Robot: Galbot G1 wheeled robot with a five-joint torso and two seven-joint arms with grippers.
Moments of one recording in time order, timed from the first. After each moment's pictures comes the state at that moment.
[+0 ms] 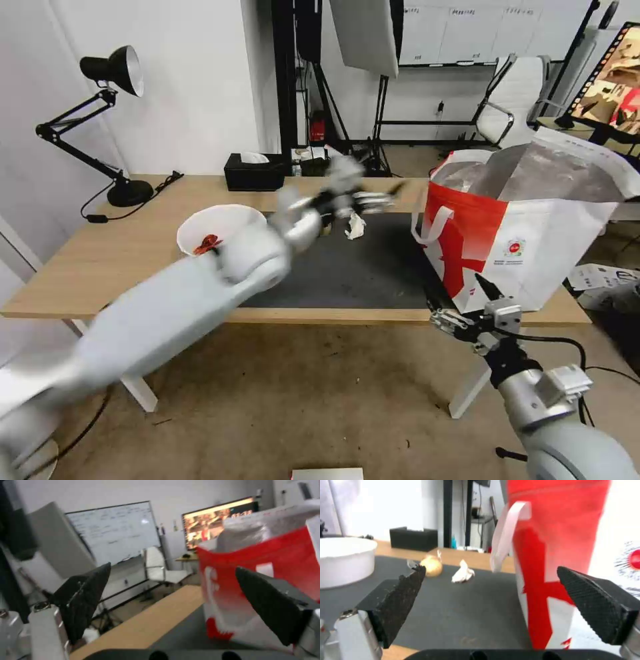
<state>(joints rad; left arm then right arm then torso) 0.55 -0.83 0.17 -1.98 -0.63 0.06 -0.03 -1.71 0.93 0.58 2.36 0.46 -0.01 0.22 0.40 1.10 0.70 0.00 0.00</state>
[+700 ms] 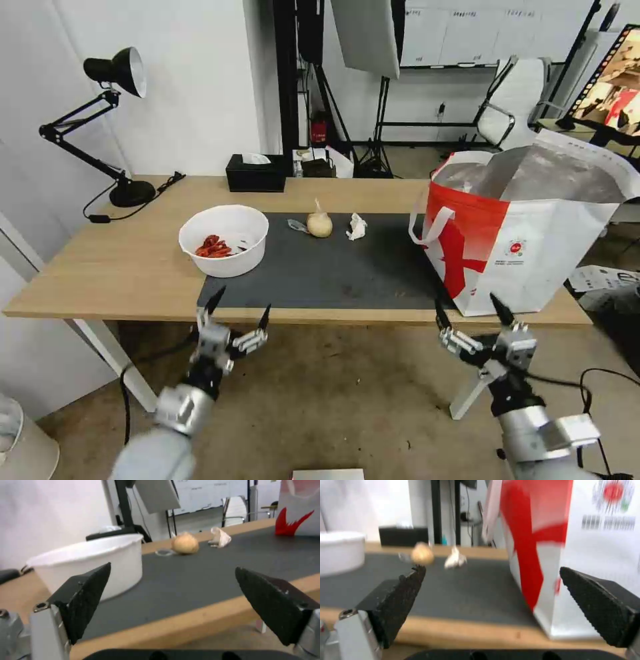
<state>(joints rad) 1.64 -1.20 -0.43 -2.09 -0.07 -0.20 -0.03 -1.81 1.12 0.53 2.20 0.30 0.25 0.15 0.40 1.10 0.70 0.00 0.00</state>
